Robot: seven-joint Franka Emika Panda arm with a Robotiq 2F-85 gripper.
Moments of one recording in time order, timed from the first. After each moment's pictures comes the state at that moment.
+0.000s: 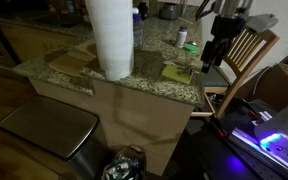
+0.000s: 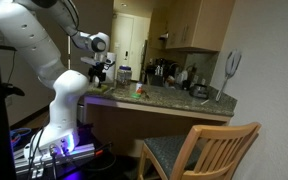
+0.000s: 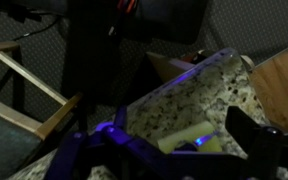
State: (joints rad) arm 0.28 -0.59 0.31 -2.70 0.29 2.04 0.14
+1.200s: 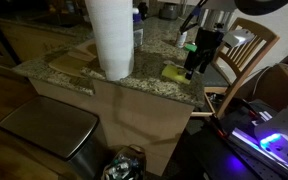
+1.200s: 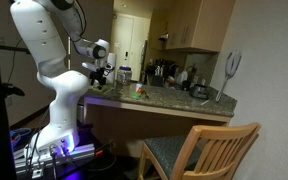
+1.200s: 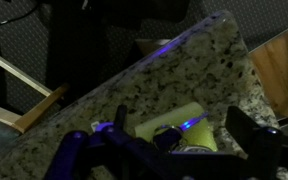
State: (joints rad) arm 0.33 -0.43 0.31 -2.68 0.30 2.24 0.18
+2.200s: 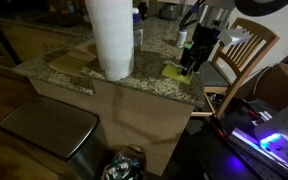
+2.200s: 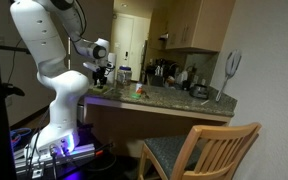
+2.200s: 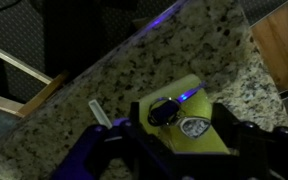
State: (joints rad) arm 0.32 -0.43 0.31 -2.68 0.29 2.34 0.25
